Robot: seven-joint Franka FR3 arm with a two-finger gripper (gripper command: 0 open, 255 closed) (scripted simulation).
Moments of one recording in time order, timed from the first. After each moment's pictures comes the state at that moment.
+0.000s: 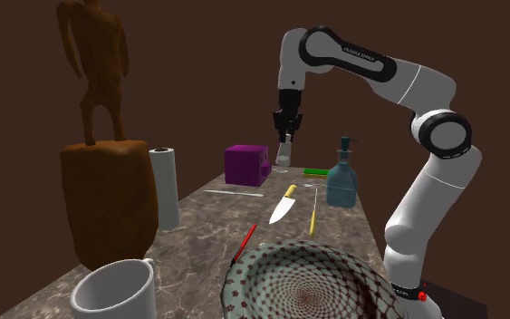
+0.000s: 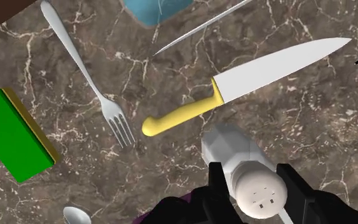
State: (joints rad) arm 0.00 -0.33 0.31 -1.51 0.17 1.24 0.41
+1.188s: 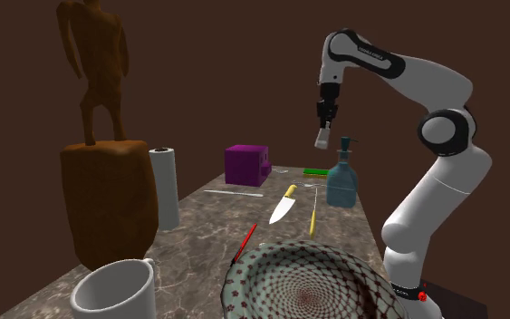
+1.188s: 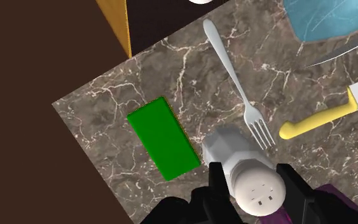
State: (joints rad) arm -0.10 -0.41 -0.06 -1.48 0.06 1.08 -0.08
